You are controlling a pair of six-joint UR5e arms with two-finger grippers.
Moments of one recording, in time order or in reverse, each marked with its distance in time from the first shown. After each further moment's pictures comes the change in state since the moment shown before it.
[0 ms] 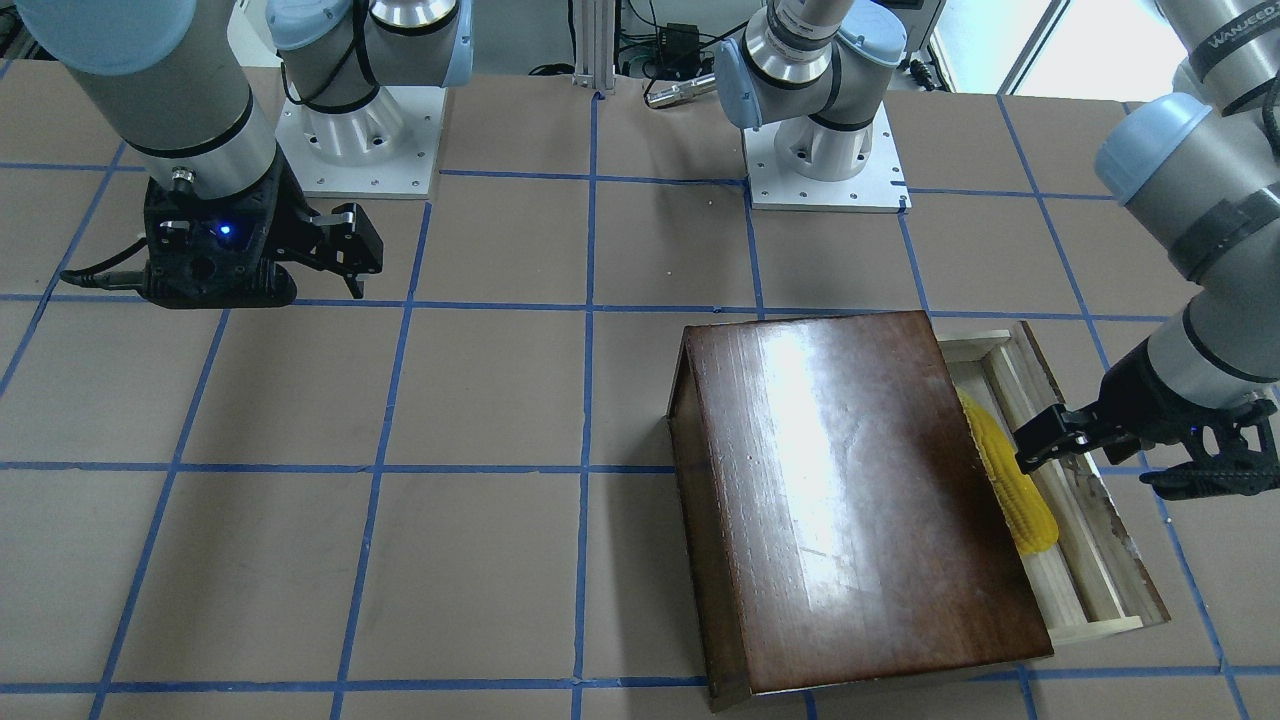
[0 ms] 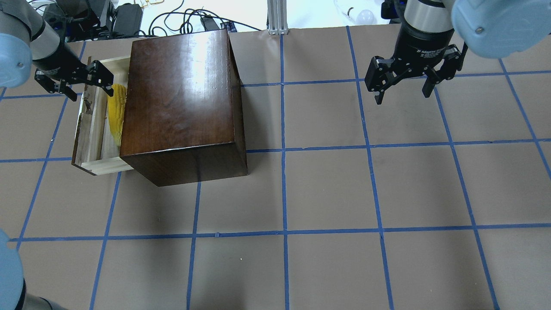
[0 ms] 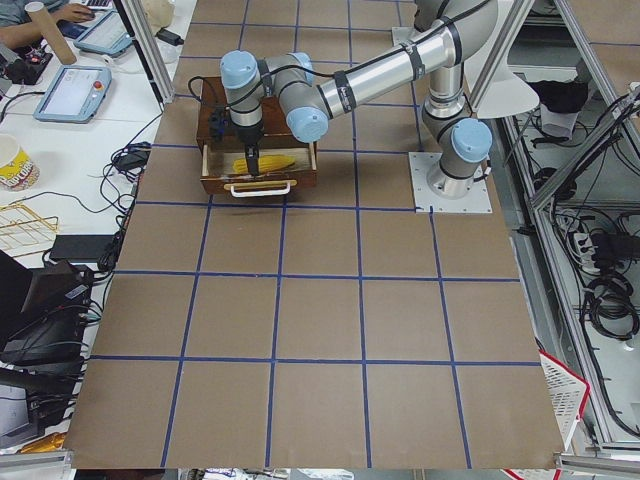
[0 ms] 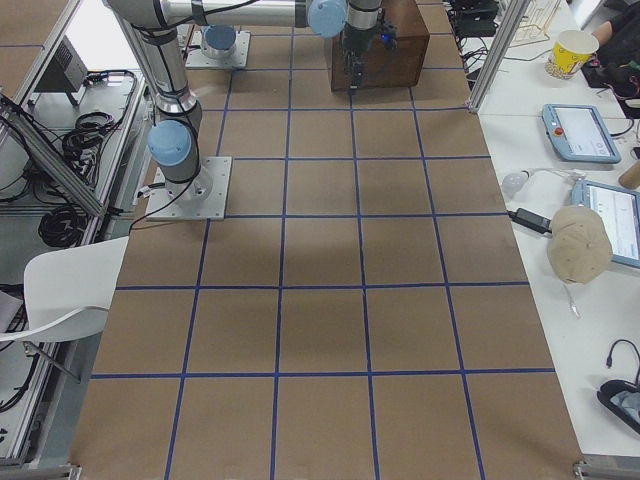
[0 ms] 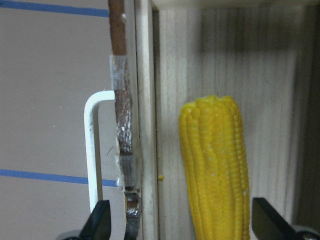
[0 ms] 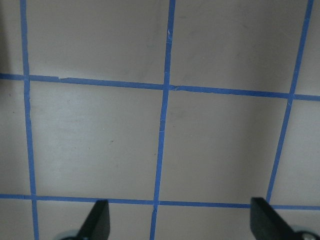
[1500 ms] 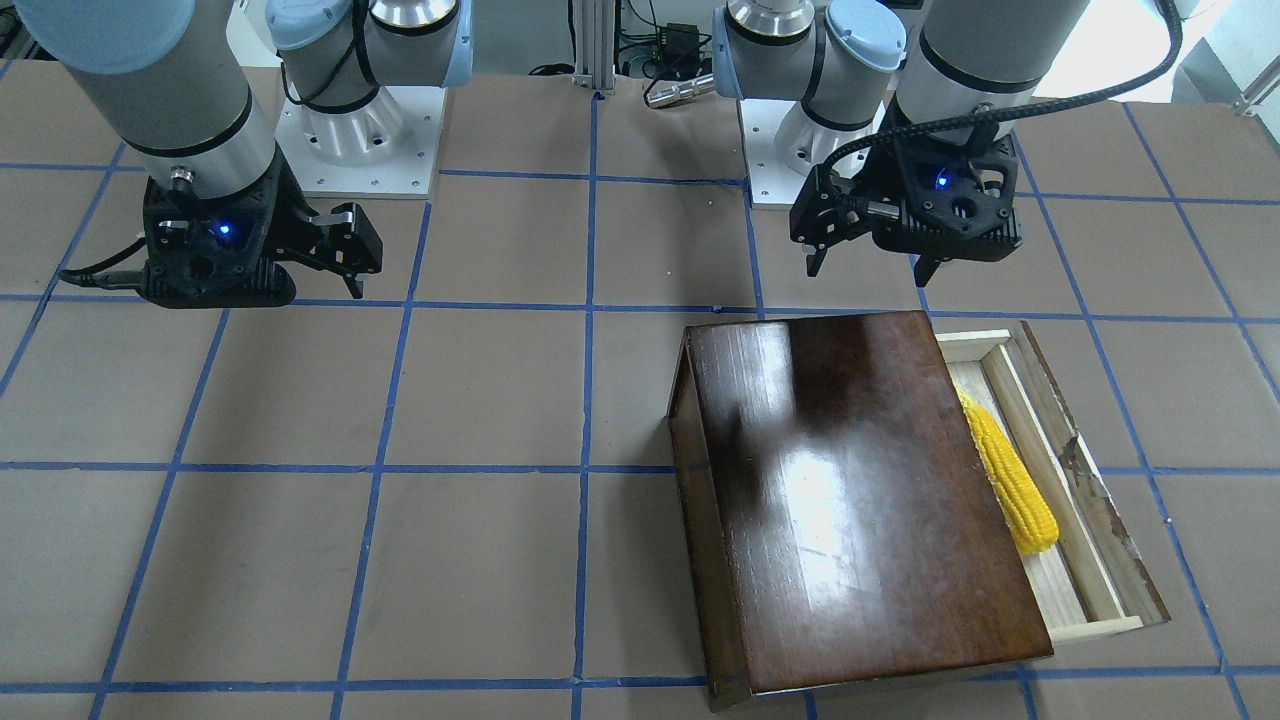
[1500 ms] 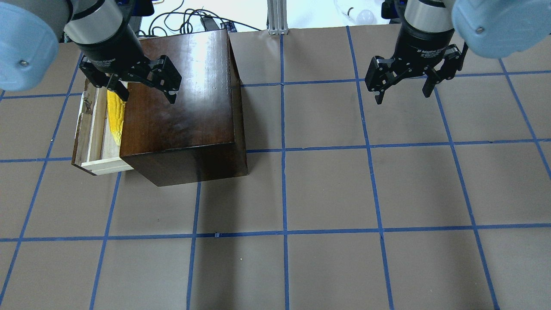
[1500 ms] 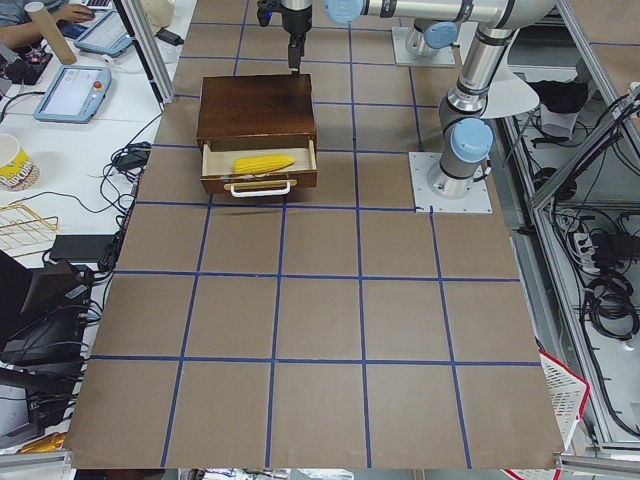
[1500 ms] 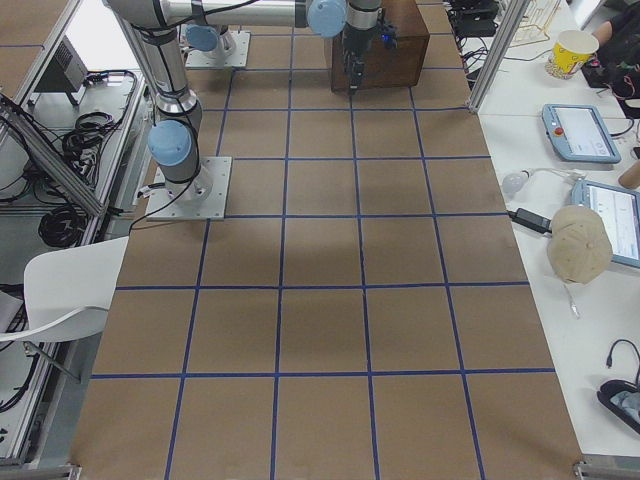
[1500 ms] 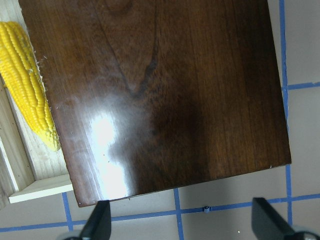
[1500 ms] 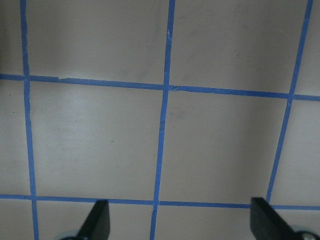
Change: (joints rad) left arm -0.348 0.265 0.005 -0.289 0.011 -0.146; right arm 0.000 0.000 0.000 -0.001 0.000 0.000
